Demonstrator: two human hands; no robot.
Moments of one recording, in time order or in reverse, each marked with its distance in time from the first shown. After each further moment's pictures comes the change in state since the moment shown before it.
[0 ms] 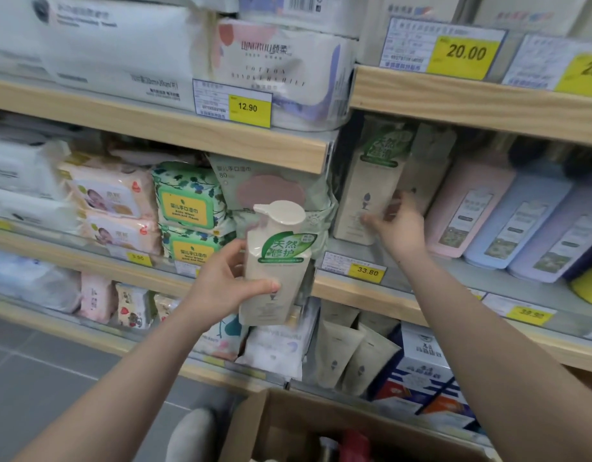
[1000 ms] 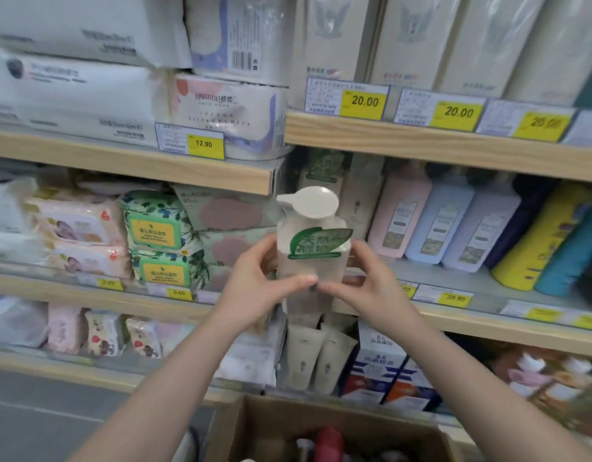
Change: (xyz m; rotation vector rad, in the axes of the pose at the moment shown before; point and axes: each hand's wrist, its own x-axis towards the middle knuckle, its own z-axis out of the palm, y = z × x) left_hand -0.029 0.077 0.073 -0.076 -0.108 0.298; right_hand -0.122 -0.041 -0.087 0.289 -0.388 -0.183
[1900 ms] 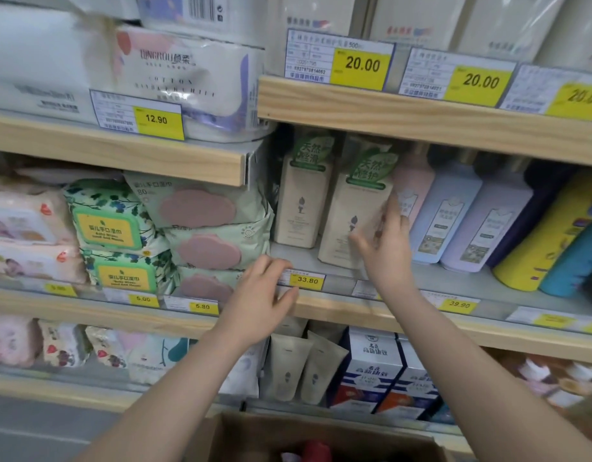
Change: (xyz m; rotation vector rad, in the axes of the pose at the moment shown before) left_hand 0.037 -0.093 0.031 0.656 -0.128 0.048; right_hand 0.077 0.086 -0.034 -0.476 0.475 0.100
